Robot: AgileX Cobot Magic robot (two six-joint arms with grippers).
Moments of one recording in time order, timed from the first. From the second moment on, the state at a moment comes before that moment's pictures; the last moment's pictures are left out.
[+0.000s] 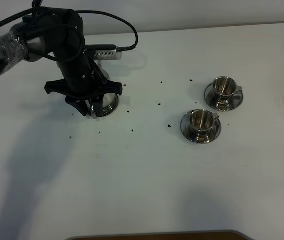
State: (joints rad) left arm -0.32 2.24 -1.74 -0.05 1.09 -0.15; right arm -0.12 -0.01 -0.52 0.28 1.12 -0.15
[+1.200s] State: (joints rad) left arm -0.32 2.24 -1.74 -0.05 1.07 -0.12; right arm -0.12 -0.01 -0.52 0.28 1.12 -0.15
